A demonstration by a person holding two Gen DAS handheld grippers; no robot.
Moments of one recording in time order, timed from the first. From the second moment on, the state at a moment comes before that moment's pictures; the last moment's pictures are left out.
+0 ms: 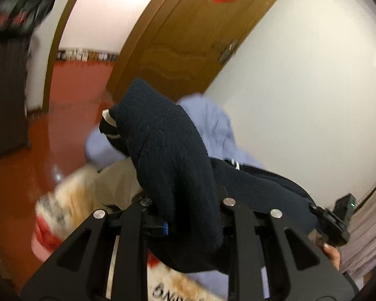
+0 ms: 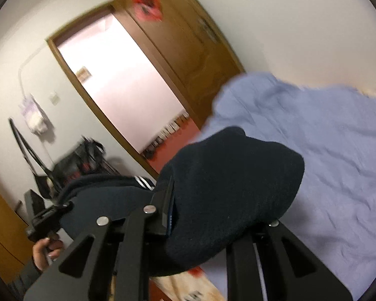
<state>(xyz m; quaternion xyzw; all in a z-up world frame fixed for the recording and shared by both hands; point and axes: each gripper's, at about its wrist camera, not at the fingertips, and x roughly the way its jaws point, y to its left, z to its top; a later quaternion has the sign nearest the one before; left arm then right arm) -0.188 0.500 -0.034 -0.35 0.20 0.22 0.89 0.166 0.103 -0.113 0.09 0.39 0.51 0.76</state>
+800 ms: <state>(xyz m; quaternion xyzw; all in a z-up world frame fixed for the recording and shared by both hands) -0.255 0.399 -0.202 -0.36 0.41 0.24 0.80 0.138 -0.026 -0.270 -0.02 0.55 0.40 0.73</state>
